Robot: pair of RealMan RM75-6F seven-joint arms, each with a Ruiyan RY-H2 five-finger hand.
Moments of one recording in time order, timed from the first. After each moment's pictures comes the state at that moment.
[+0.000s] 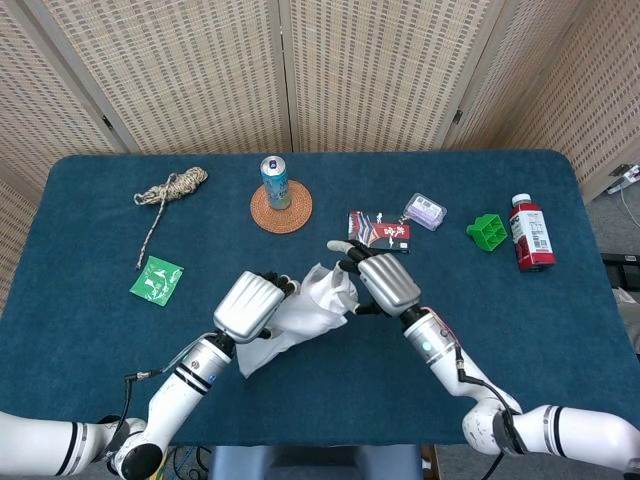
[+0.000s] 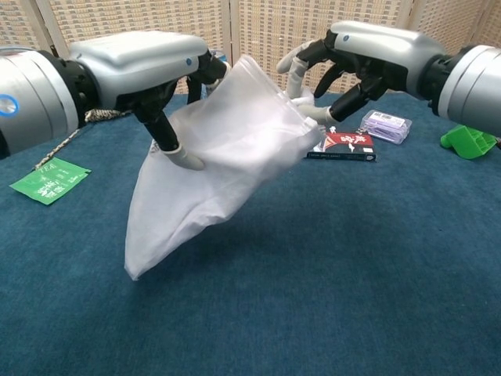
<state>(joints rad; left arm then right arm) -0.87 -1.45 -0.16 -1.93 1.08 1.18 0.74 0.72 -1.41 0.26 -1.76 -1.21 0.99 -0.09</state>
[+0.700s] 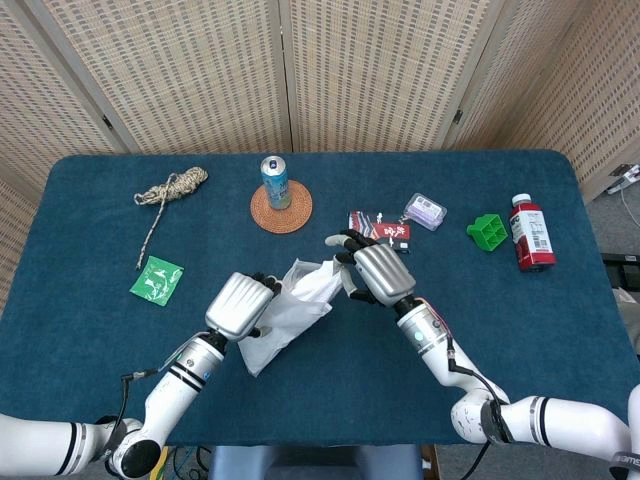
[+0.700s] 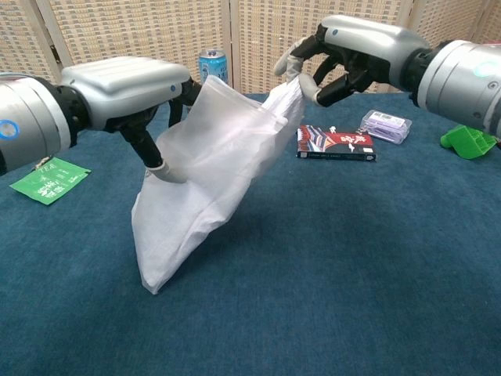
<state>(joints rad) -0.85 -1.46 -0.13 -1.87 1.04 1.18 0.76 0.77 -1.46 0.29 -1.69 -1.15 0.99 -0.13</state>
